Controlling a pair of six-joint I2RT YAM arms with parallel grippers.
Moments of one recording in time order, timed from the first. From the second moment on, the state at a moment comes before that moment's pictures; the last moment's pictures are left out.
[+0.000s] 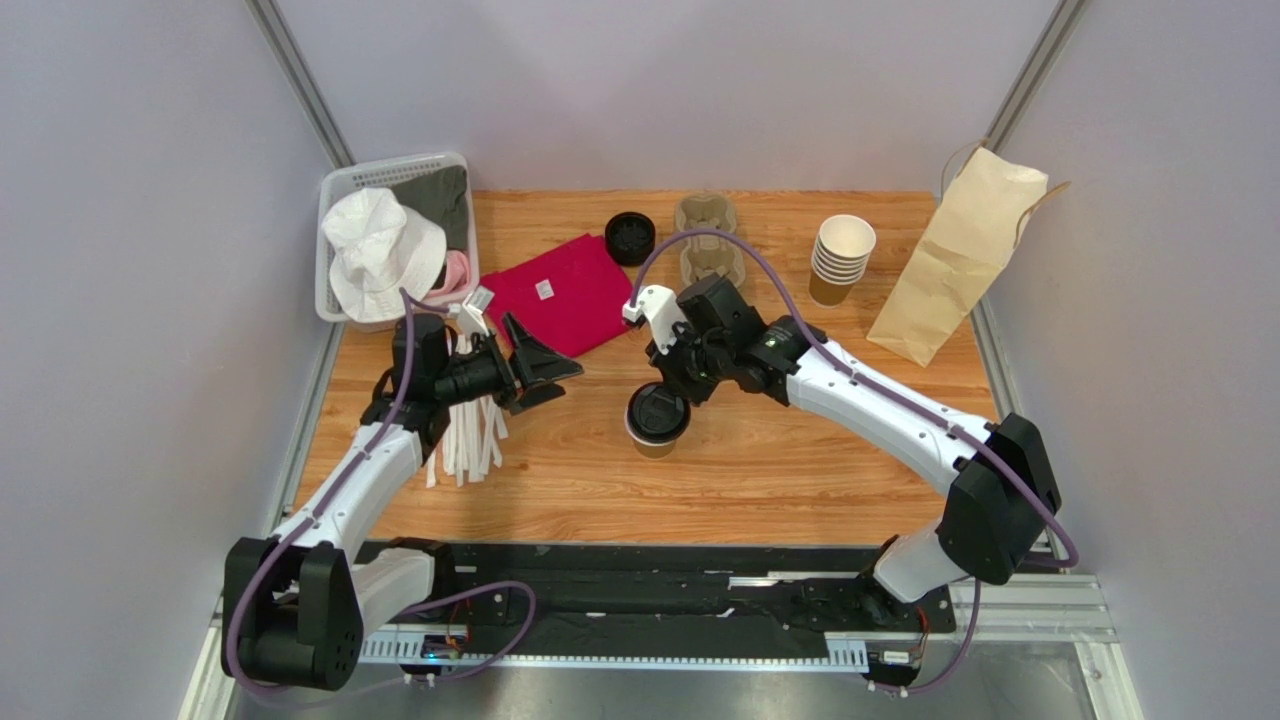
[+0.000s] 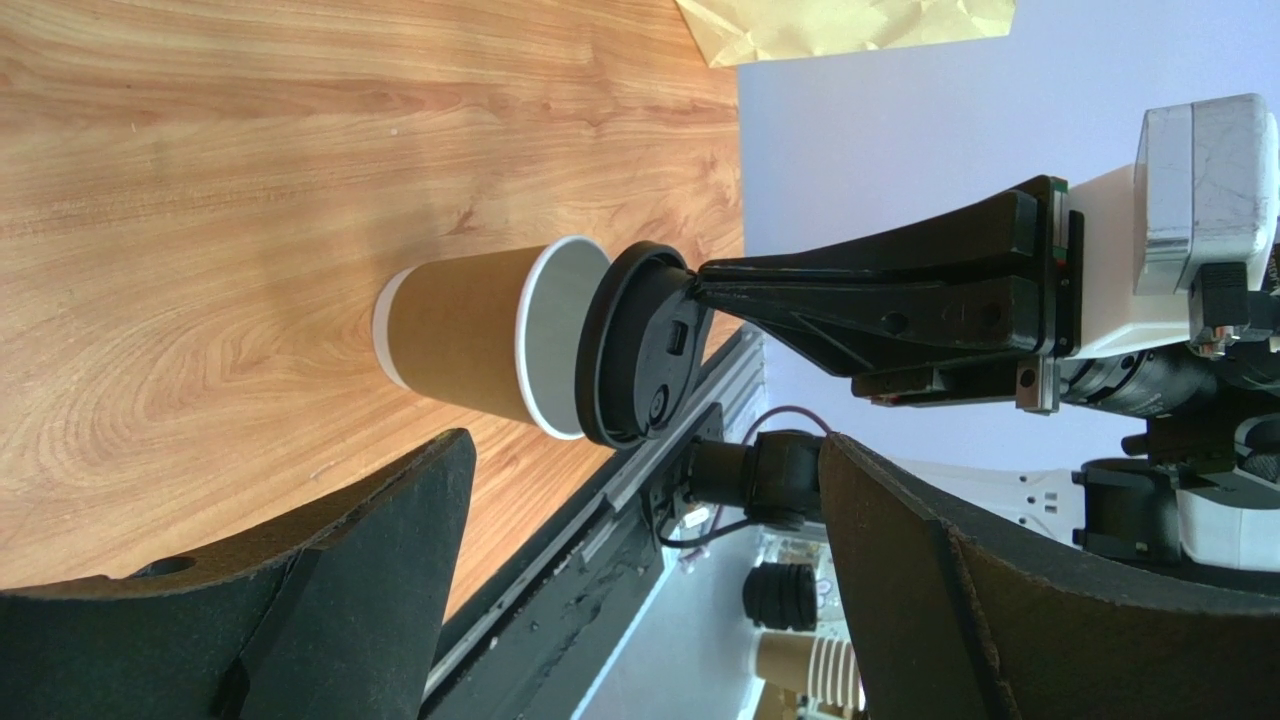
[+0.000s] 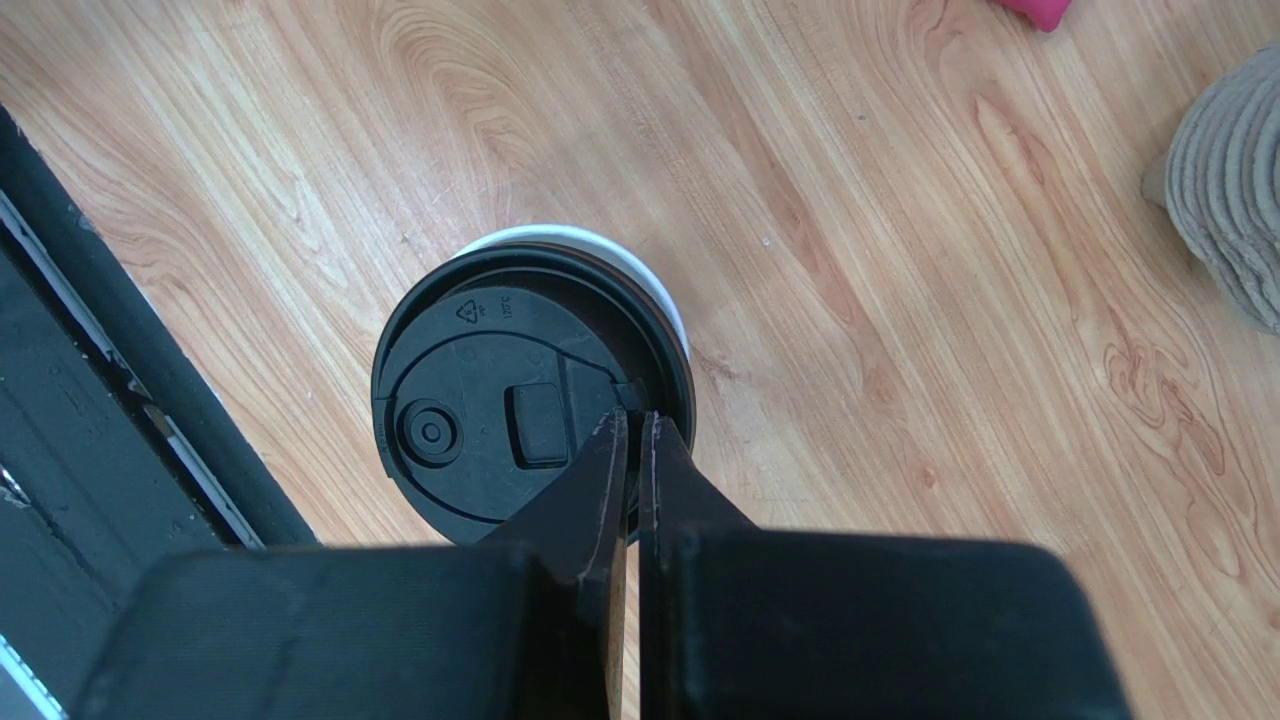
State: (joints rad) left arm -0.12 1.07 0.58 0.04 0.85 -0.91; right arm 0.78 1.50 1.24 -0.57 -0.16 -0.17
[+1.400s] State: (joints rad) left arm -0.16 1.14 0.58 0.06 0.87 -0.91; right arm 0.76 1.54 1.18 -0.49 -0.19 -0.14
